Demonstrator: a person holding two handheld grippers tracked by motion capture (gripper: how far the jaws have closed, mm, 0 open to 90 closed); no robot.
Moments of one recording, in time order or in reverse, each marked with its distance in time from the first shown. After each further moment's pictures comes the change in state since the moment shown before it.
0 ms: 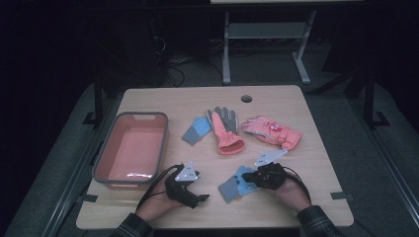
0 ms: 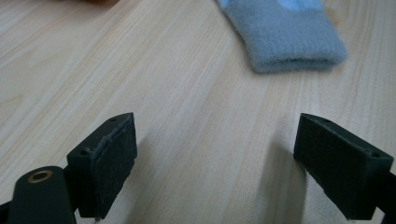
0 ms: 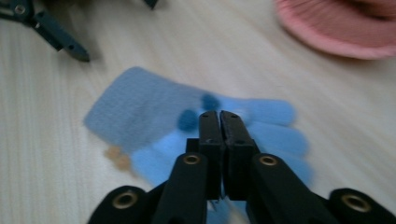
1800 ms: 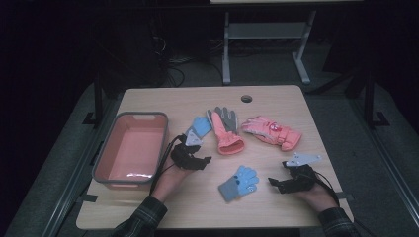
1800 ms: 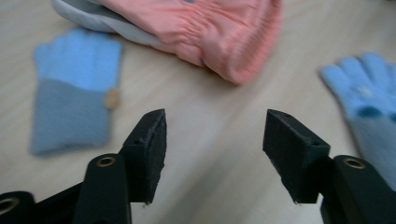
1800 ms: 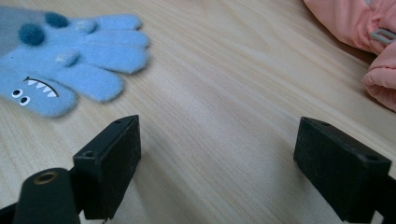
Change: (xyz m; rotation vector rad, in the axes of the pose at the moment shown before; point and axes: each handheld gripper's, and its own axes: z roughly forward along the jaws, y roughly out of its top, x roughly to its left) left arm 0.053 0.070 0.002 0.028 0.274 -0.189; right arm -0.041 -0.064 -0.036 -0.033 -0.255 0.118
